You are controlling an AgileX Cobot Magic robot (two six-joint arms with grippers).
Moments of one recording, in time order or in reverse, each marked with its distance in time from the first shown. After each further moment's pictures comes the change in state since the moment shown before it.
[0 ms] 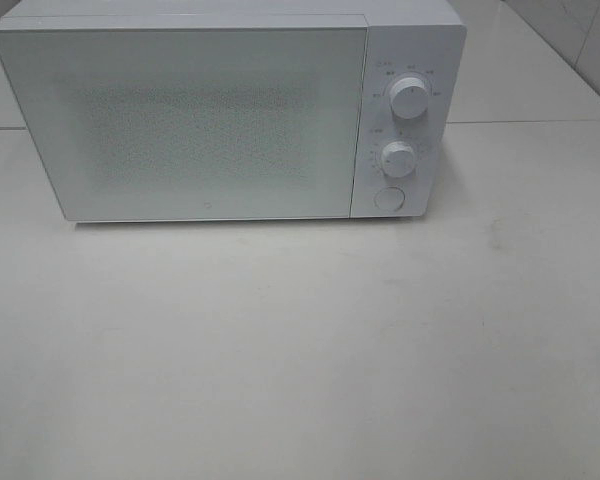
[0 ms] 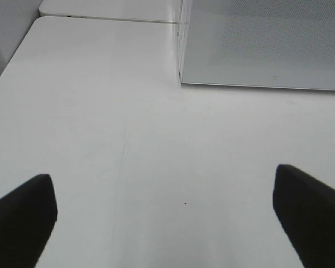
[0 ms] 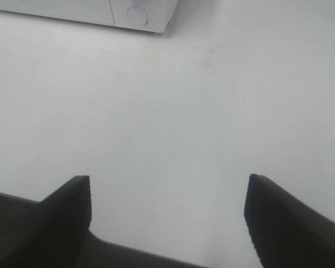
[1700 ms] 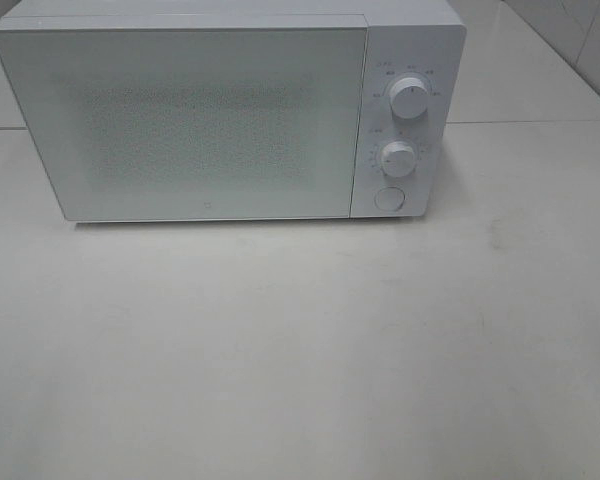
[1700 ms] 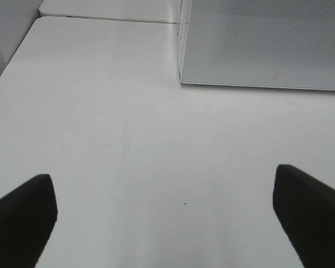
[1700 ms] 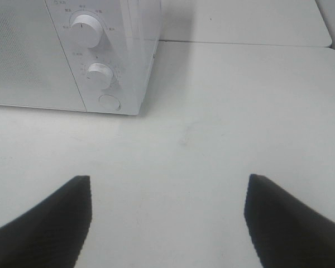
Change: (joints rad) left arm 0.000 0.000 0.000 0.000 0.000 0.000; right arm -0.141 0.411 -0.029 0.003 -0.477 0.000
